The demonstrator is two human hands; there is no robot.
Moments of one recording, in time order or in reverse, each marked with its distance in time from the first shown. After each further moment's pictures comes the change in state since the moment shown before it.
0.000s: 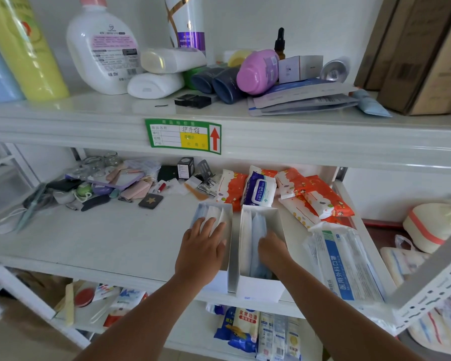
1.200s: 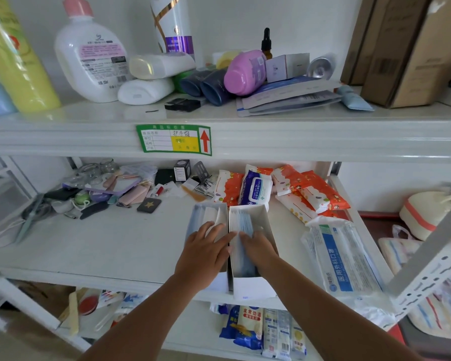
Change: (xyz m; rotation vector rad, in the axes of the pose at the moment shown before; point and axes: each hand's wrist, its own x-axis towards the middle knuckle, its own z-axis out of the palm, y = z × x) left_hand -0.003 -0.002 -0.004 -0.002 0.001 0.240; right_hand -0.014 -0.005 0.024 0.369 -0.060 -0.061
